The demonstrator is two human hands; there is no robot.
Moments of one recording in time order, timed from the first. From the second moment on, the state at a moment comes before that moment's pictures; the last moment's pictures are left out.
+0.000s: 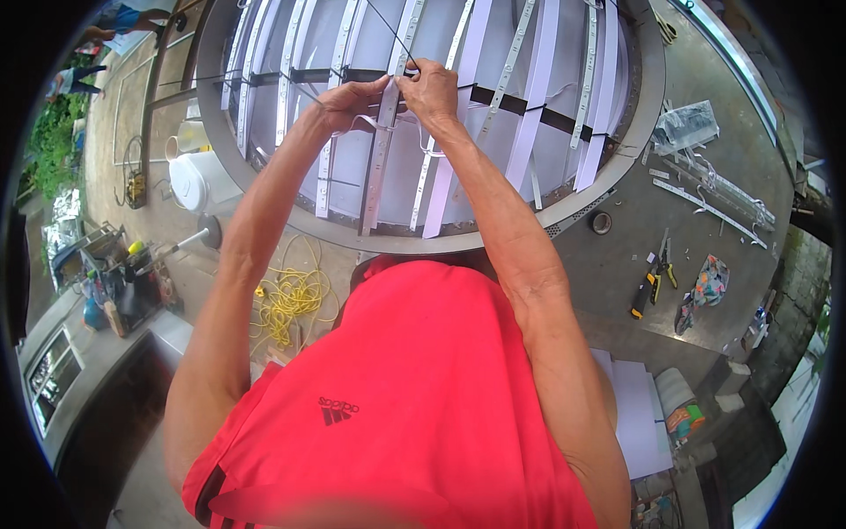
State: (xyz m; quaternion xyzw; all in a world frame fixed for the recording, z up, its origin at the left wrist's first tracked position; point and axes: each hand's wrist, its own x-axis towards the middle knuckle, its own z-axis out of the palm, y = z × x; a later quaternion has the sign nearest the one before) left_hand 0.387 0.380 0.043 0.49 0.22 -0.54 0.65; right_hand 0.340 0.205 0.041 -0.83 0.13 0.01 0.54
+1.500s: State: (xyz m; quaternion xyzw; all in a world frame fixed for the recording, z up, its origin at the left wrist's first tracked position) left_hand 0.376 0.378 0.039 0.58 0.14 -0.50 0.63; right_hand 0.310 0.154 0.095 -0.75 0.20 0.00 0.63
